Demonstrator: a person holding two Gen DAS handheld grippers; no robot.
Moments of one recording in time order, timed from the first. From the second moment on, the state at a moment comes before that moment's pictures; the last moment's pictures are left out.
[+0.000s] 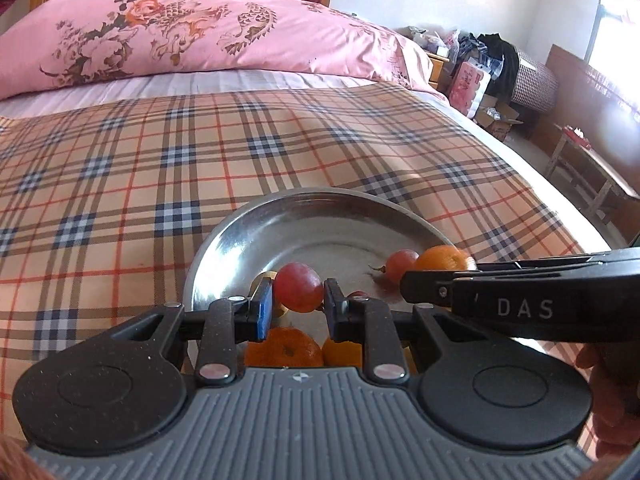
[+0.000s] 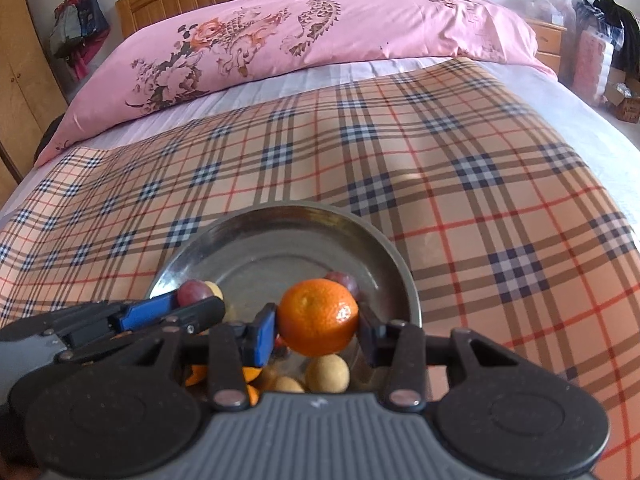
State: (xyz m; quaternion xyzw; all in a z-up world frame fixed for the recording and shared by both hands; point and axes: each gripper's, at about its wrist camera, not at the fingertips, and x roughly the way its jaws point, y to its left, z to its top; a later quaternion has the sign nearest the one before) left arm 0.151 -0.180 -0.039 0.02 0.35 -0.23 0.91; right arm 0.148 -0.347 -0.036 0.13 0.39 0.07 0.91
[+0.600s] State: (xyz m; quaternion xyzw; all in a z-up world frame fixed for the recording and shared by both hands) left arm 0.085 -0.145 0.002 0.03 0.34 -0.16 0.92; right arm 0.078 -0.350 -0.006 0.09 0.36 0.04 0.93
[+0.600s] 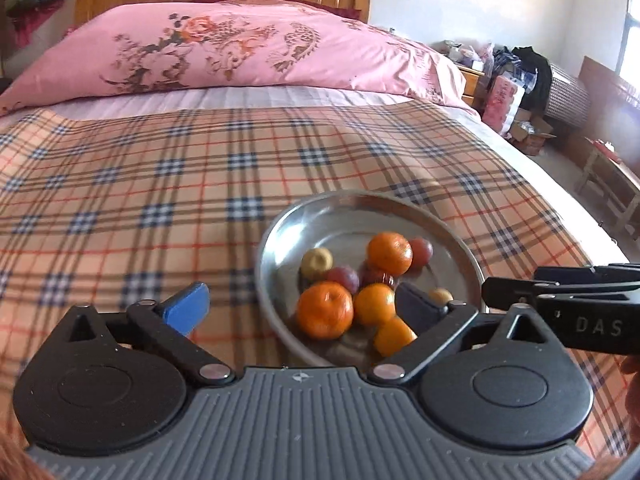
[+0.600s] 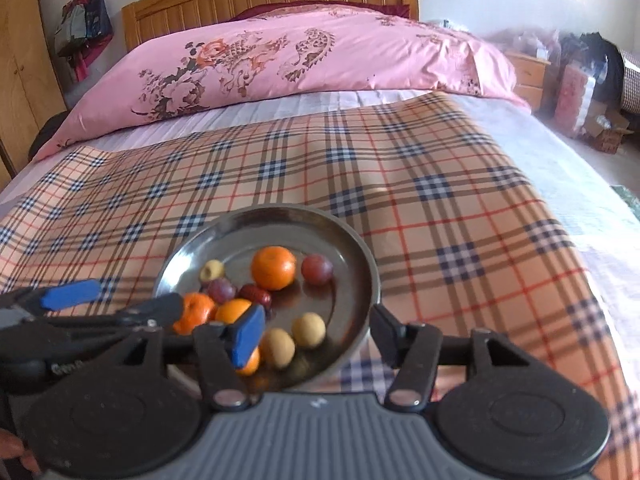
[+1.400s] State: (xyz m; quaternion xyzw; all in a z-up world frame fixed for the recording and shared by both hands) left arm -0.002 -0.133 0.005 0.04 0.36 -0.12 0.92; right arm -0.013 -0.346 -0.012 0.06 0.37 0.02 0.93
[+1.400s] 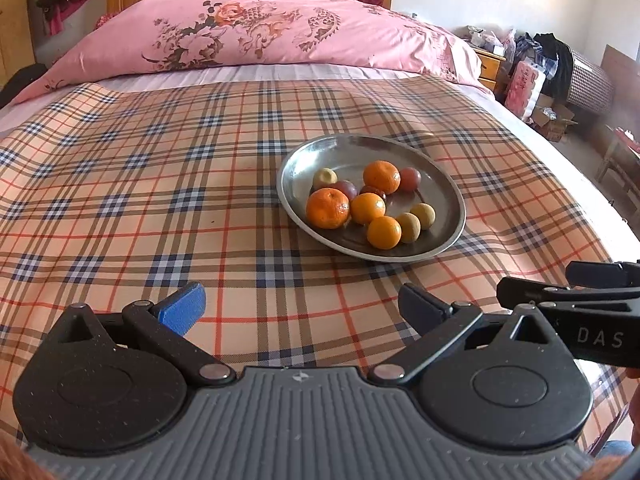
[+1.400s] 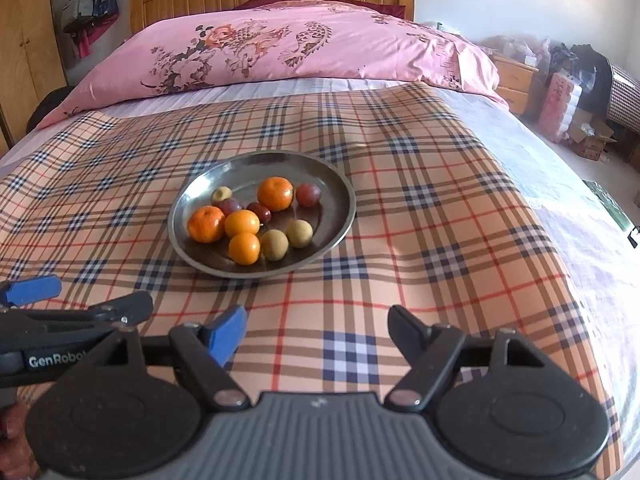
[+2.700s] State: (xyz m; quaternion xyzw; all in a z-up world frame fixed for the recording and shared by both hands) left arm -0.007 -0.134 0.007 0.05 0.35 -0.13 0.93; right arm -0.019 -0.349 -0.012 0.07 0.37 0.03 0.92
